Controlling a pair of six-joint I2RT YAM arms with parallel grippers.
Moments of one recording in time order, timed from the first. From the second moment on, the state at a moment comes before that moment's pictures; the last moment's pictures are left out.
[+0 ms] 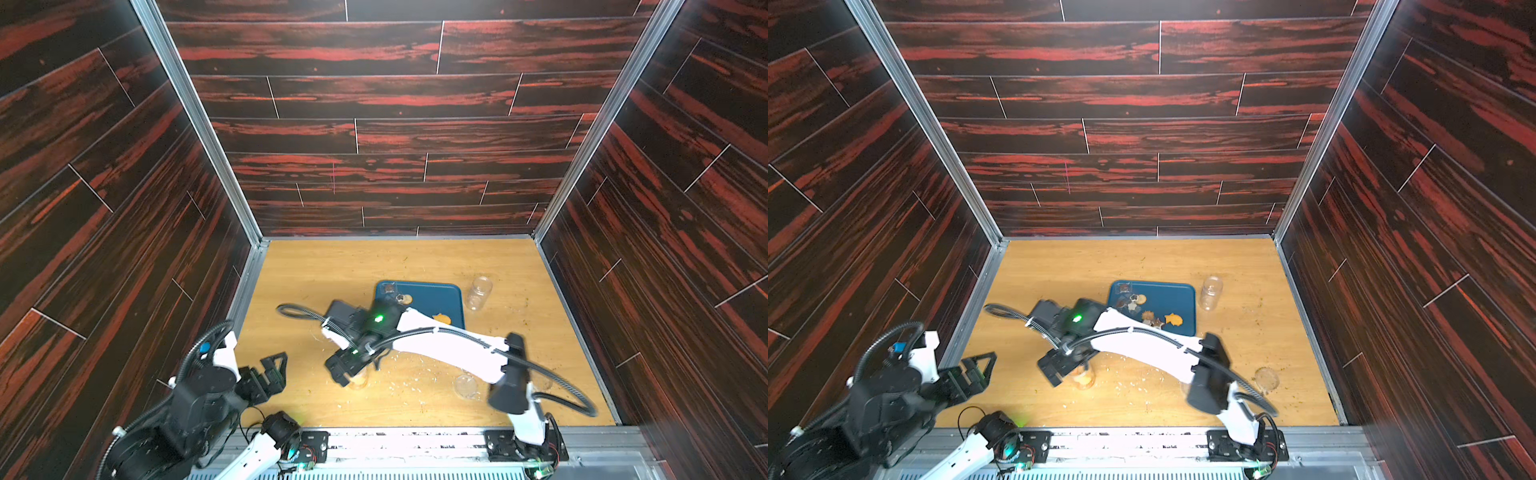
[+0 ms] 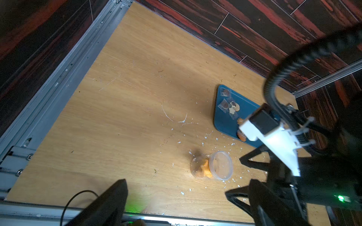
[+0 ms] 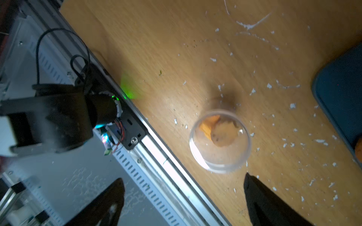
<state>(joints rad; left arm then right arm) -0.60 0.39 1.22 -1.47 -0.33 -0.80 1.28 2.13 2.19 -1.28 -0.08 0.43</state>
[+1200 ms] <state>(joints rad) -0.63 0.31 1.28 -1.58 -0.32 -0.76 1.29 2.41 2.41 -1.55 0.07 0.57</state>
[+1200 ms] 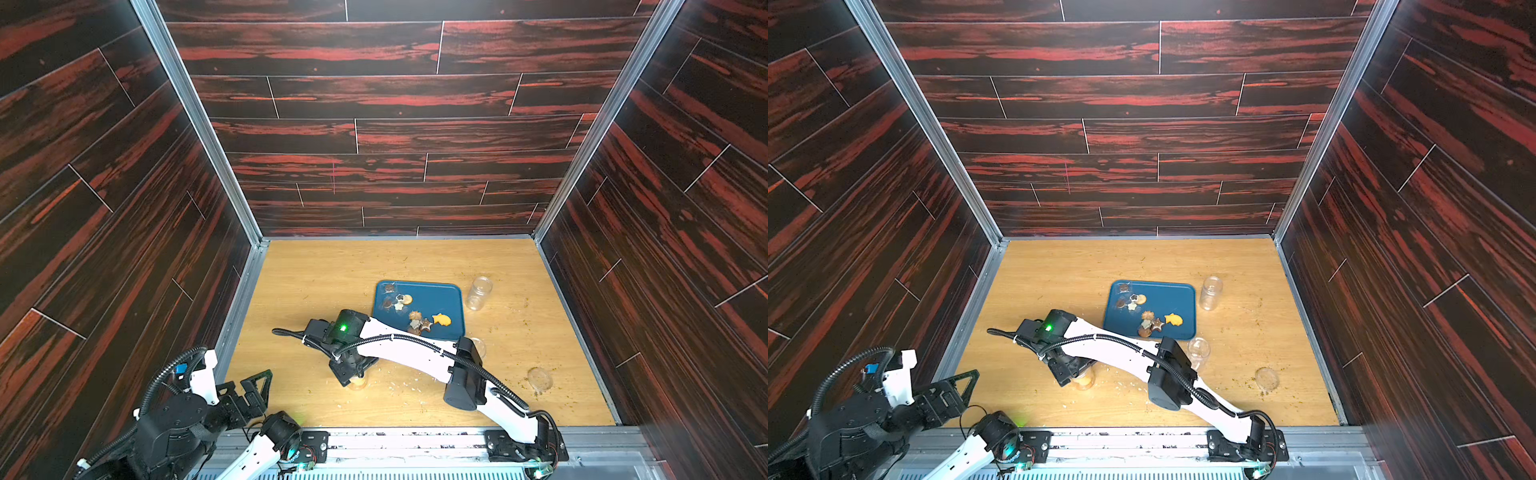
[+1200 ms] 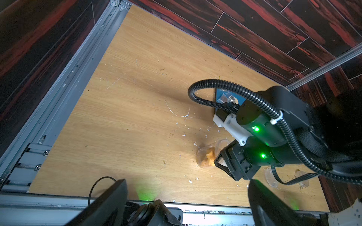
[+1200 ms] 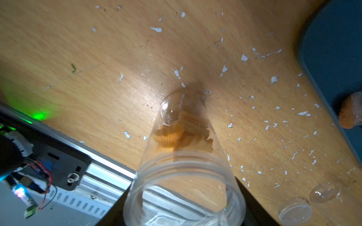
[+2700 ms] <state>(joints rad) -0.64 0.86 0.87 -0.18 0.49 0.07 0.63 1.30 1.51 -0.91 -0.89 0.60</state>
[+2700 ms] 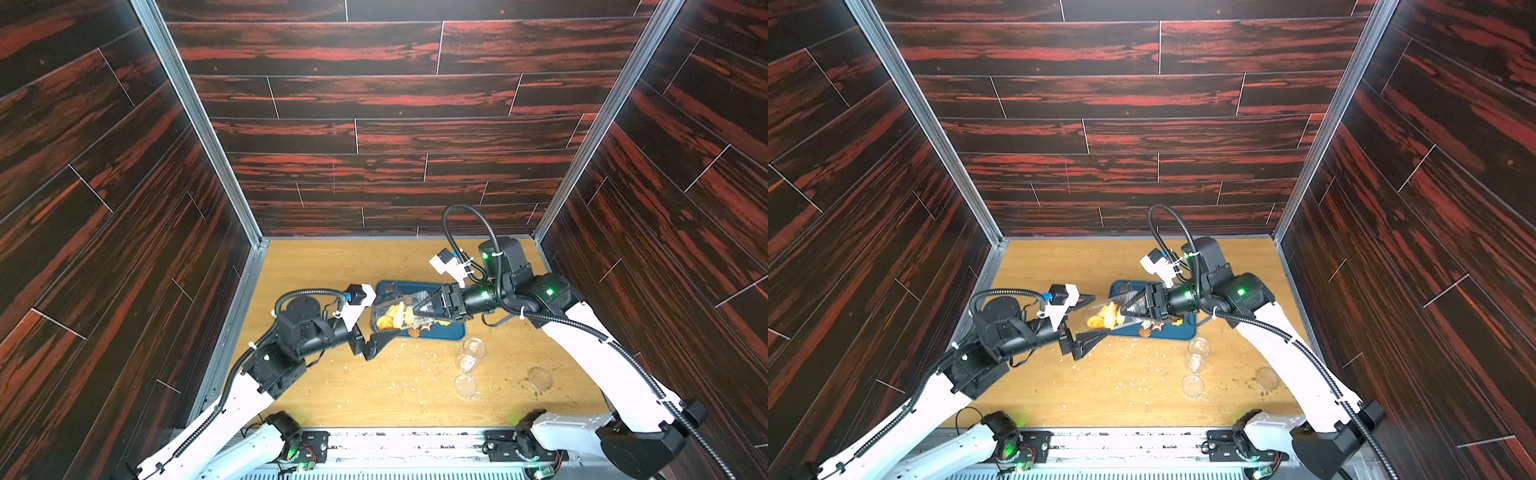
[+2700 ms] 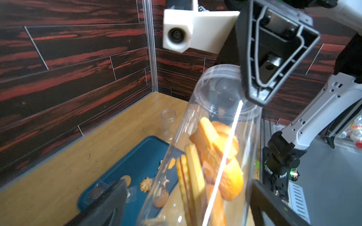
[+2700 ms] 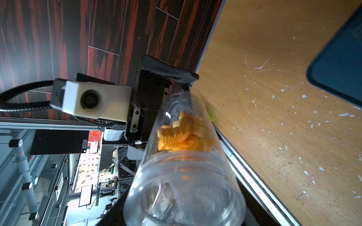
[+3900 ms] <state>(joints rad) -0.68 0.99 0.99 -0.29 0.57 0.13 0.61 1.32 1.50 -0.88 -0.97 0.57</state>
